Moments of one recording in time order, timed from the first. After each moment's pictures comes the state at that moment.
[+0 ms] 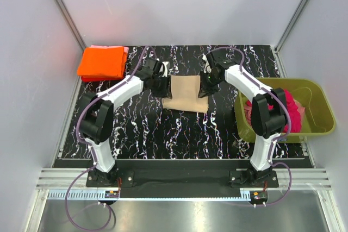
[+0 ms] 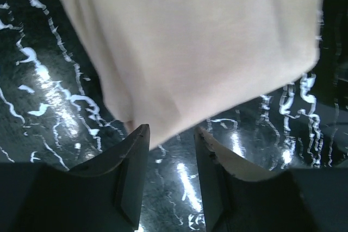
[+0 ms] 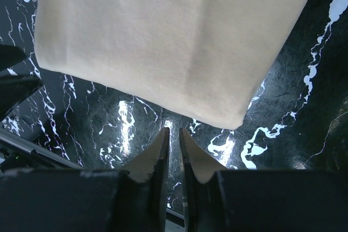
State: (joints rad) left arm -0.46 1.84 1.38 -0.53 0.25 -0.34; right arm 0.39 1.91 1.58 -0.81 -0.28 0.36
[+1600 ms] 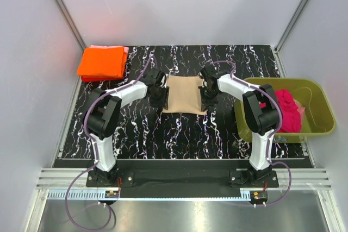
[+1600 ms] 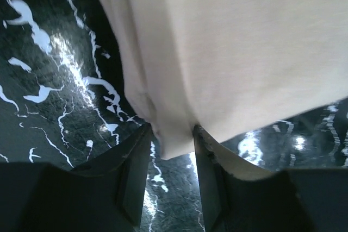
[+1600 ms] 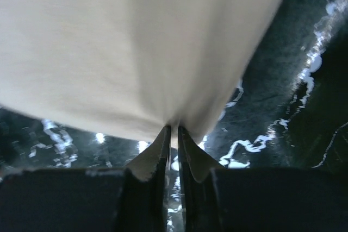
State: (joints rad) left arm -0.48 1.90 1.30 -0.51 0.17 -0.33; right arm 0.43 1.97 1.42 -0.72 -0.16 0.35
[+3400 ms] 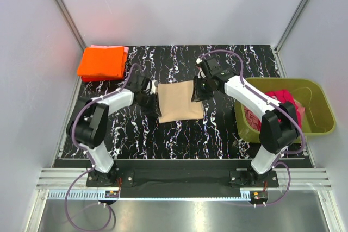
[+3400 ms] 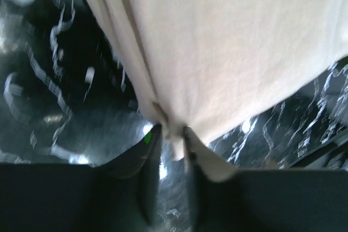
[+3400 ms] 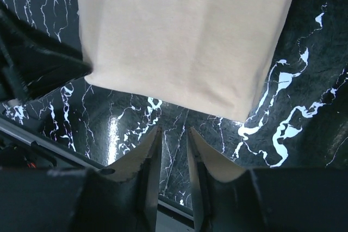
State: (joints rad) left arm -0.37 1.76 1.05 -0.43 0.40 -0.38; right arm 0.53 1.71 1.41 -0.70 -0.19 0.43
